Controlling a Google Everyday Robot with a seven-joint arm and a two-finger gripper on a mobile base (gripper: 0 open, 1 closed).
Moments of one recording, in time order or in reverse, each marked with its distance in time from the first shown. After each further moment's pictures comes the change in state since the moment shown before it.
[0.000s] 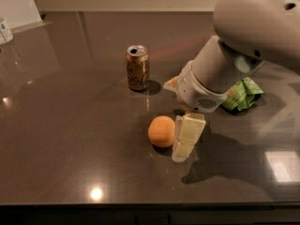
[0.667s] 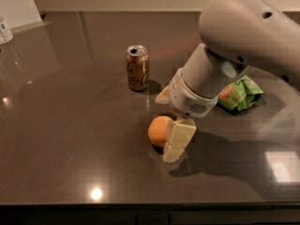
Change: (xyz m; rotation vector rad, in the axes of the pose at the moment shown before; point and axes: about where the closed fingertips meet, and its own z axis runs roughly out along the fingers) arm -0.008 0.009 0.021 -0.066 -0.001 -0.013
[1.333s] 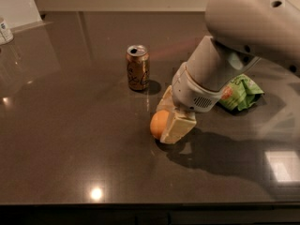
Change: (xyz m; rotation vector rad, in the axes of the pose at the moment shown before) arm 0.001 -0.002 -0.013 -0.017 -0.016 0.014
